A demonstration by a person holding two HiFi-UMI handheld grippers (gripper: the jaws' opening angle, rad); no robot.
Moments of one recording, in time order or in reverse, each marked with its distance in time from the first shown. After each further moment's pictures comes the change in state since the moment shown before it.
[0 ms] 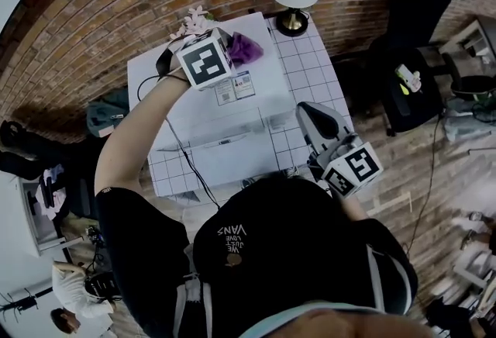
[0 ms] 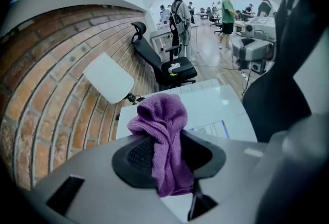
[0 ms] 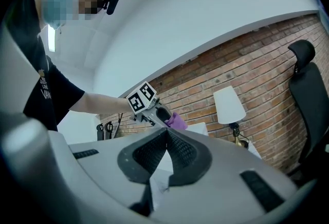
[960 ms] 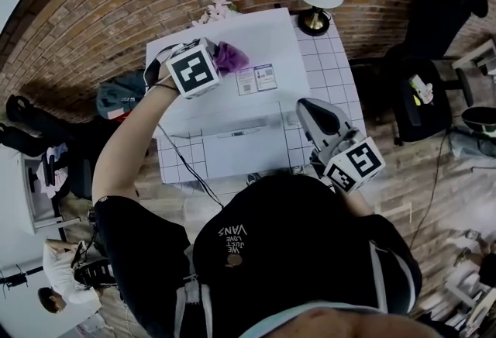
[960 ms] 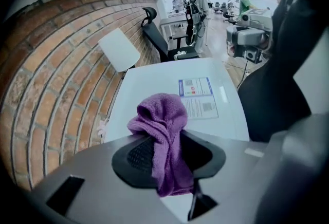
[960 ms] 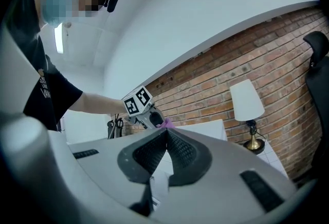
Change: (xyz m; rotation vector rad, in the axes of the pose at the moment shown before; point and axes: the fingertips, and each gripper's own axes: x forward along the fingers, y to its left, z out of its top) left arm -0.027 -0.023 -0.093 -0.117 0.109 0.015; right arm 0.030 0.033 -0.011 -0.021 0.045 0.114
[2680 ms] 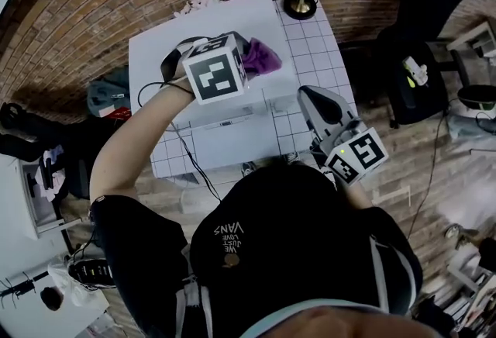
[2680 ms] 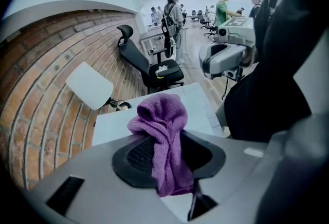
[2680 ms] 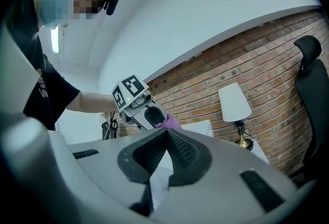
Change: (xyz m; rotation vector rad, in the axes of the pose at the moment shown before) left arm 0.003 -0.066 0.106 0.169 -0.130 -0.105; right arm -0.029 -0.024 0.003 0.012 -0.017 -0.059
